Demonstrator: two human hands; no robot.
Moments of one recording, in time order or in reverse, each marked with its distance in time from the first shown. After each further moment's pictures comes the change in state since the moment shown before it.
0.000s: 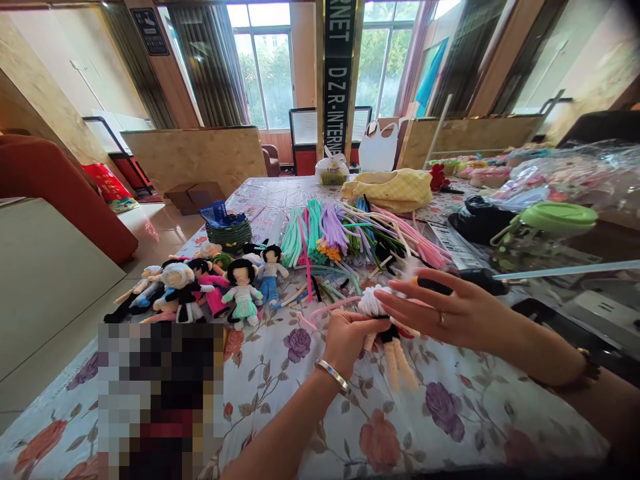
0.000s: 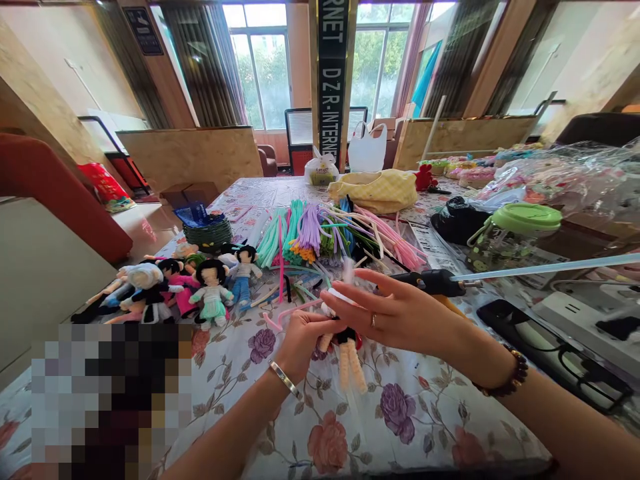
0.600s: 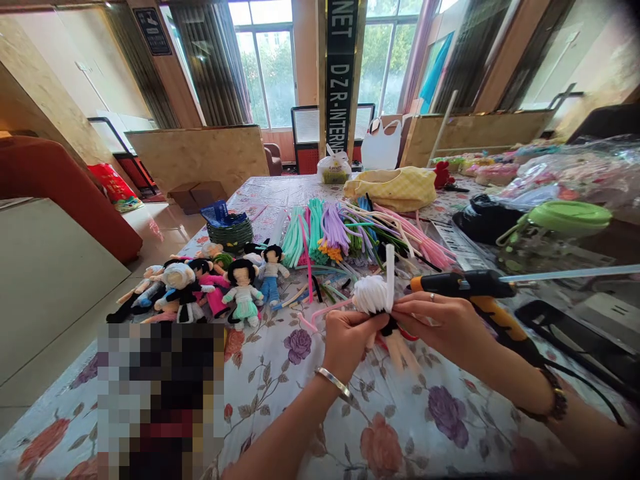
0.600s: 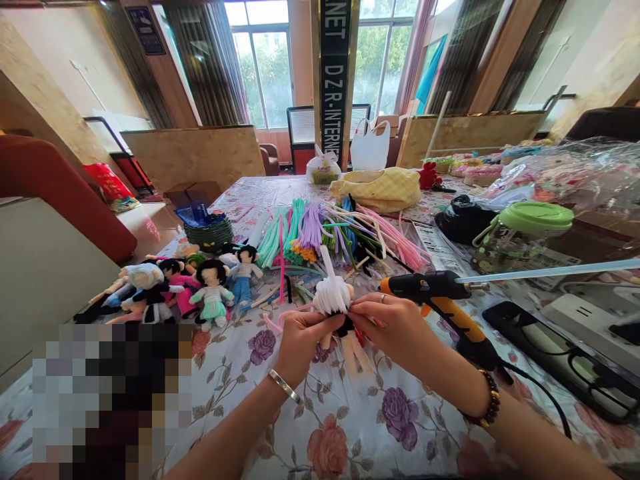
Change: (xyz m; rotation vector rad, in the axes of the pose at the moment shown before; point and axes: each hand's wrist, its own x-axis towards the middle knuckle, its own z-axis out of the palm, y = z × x) left_hand 0.000 -0.001 -0.001 0.132 0.107 0.197; right_hand -0.006 -0.034 0.037 0.522 0.222 0.763
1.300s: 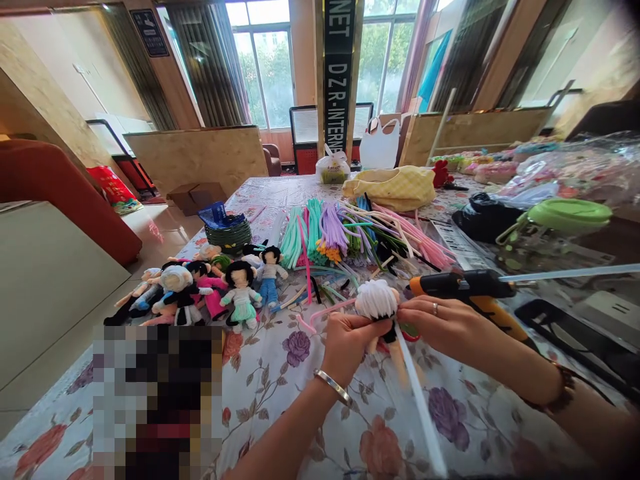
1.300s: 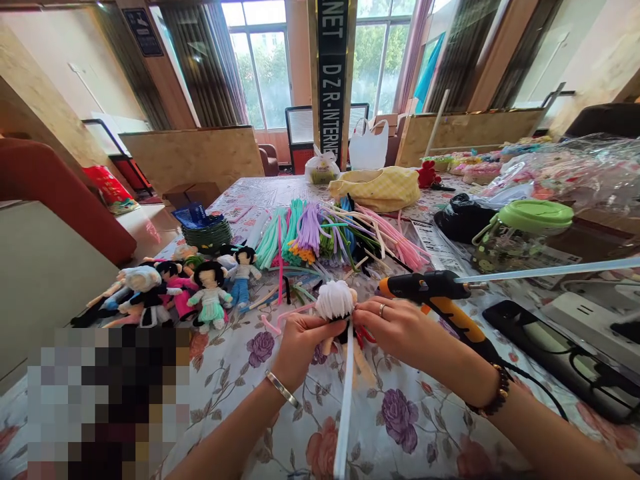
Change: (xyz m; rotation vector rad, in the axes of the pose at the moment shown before) left_hand 0.000 -0.003 -0.001 -0.004 -0.072 -0.064; right_hand 0.001 0.010 -0.017 -0.218 -0.162 -0.425
